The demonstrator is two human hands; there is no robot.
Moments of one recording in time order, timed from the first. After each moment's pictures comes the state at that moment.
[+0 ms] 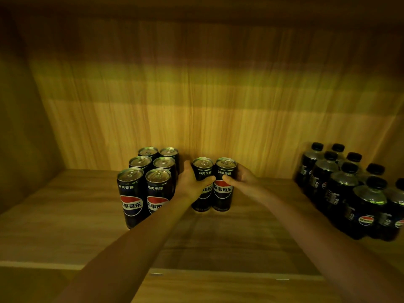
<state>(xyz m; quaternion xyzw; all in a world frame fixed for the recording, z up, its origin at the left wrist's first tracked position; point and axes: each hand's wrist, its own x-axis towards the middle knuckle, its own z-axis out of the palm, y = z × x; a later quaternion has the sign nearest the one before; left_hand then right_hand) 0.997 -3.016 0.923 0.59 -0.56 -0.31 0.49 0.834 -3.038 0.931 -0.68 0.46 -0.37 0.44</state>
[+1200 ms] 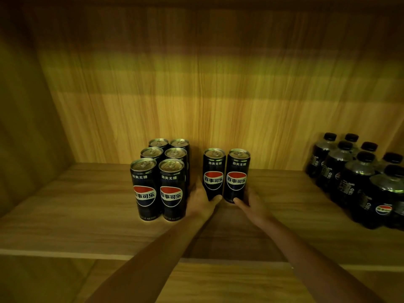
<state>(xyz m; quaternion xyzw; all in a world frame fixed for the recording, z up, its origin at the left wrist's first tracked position) 1.000 -2.991 0.861 0.63 -0.60 -0.26 0.41 0.846 -3.004 0.852 -0.68 0.61 -0.32 0.28</state>
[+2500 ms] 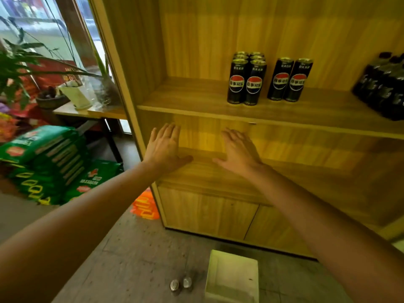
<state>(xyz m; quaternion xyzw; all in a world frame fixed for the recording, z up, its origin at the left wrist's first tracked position) 1.235 -2.614 0.864 0.73 -0.67 0.02 0.10 1.045 -2.666 0.860 -0.87 0.49 -0.10 0.01</state>
